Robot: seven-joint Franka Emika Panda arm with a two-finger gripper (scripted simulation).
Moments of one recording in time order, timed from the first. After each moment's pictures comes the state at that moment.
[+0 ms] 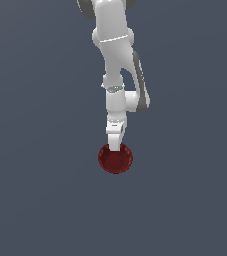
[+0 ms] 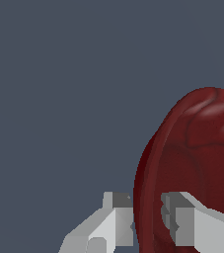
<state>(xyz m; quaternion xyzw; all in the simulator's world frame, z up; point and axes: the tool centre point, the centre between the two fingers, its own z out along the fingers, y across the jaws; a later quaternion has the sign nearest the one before) -0.028 0.030 0.037 0.76 0.61 0.21 0.12</state>
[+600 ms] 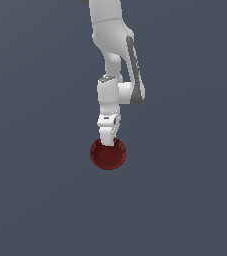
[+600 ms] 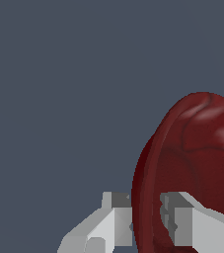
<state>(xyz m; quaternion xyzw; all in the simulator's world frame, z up) -0.030 -0.001 0.081 0.76 0.61 0.21 0.12</state>
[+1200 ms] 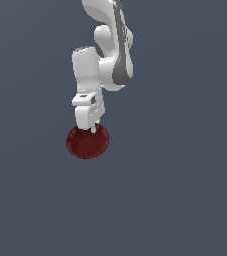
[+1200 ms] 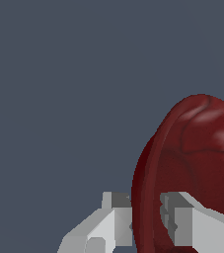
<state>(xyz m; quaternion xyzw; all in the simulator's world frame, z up) -0.030 -0.073 0.186 0.76 0.61 0.21 0.12</state>
